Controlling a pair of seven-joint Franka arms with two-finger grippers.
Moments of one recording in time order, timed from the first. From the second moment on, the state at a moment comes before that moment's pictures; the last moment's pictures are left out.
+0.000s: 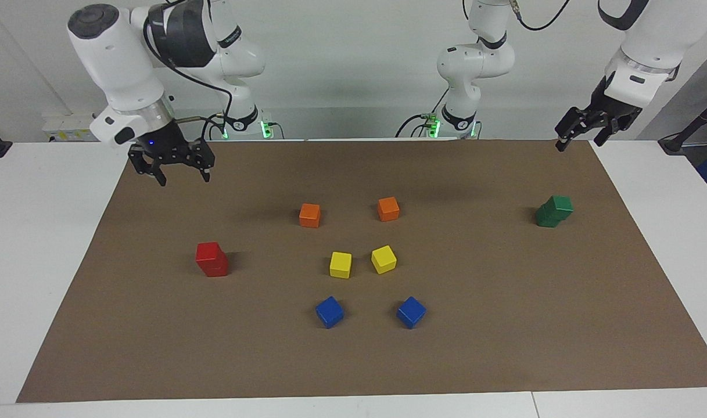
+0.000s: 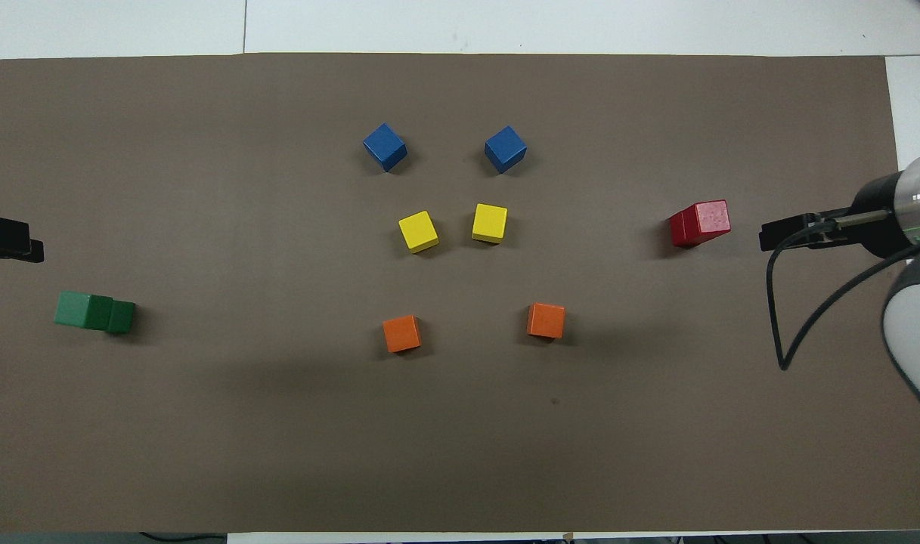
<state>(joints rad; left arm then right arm) 0.03 -0.08 0.00 -1.64 -0.01 1.56 -0.06 0.03 -0.08 -0.01 -1.74 0.02 1.70 -0.04</state>
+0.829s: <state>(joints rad) 0.03 -0.07 0.00 -1.64 -0.01 1.57 -0.05 -0.04 0.02 -0.02 -1.51 0.00 1.47 -0.05</state>
